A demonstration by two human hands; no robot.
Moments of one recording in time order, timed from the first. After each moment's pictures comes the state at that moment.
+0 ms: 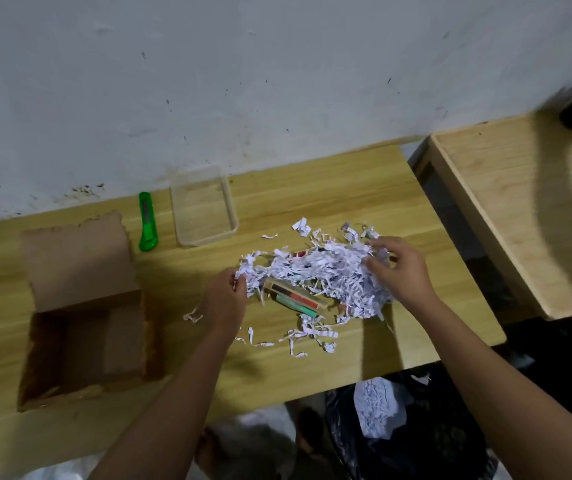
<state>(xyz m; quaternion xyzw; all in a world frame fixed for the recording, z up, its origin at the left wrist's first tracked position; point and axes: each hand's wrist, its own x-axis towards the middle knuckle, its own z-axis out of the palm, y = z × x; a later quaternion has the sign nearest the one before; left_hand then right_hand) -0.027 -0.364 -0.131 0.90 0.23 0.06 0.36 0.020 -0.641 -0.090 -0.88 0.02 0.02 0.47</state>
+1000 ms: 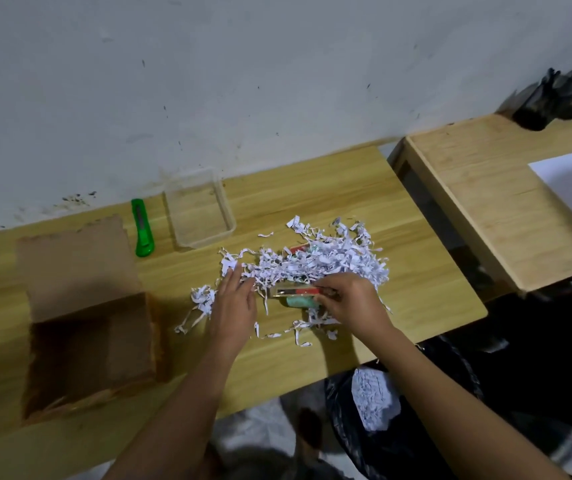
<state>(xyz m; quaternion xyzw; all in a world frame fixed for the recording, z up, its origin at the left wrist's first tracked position) -0.052 -0.354 -0.147 0.96 0.04 -0.04 0.28 -0.050 -0.572 -0.080 -0.94 -0.10 0.02 0.34</state>
